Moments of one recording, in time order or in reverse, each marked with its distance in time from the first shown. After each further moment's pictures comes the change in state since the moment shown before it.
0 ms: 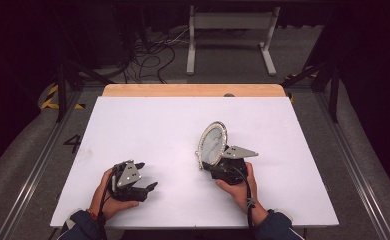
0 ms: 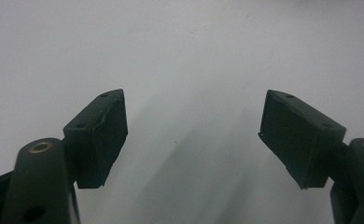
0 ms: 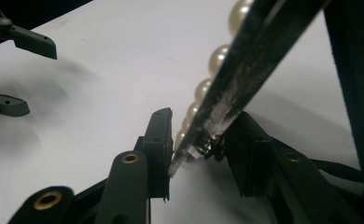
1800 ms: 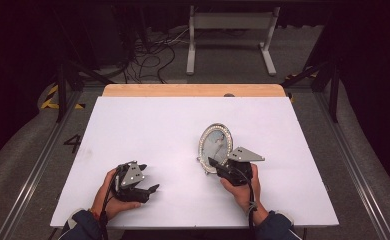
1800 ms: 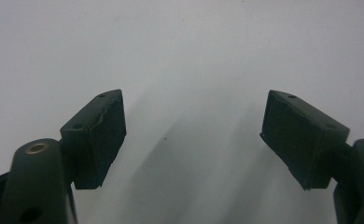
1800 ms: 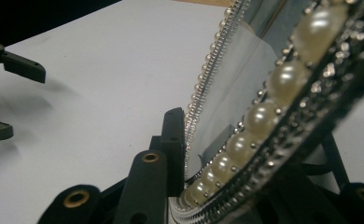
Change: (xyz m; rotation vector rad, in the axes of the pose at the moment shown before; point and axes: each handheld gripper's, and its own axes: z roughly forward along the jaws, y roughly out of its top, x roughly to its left) left arm -0.003 0.001 0.008 0.033 -0.022 0.001; right arm -0.003 -0.003 -0.011 -0.080 -0.070 -0.022
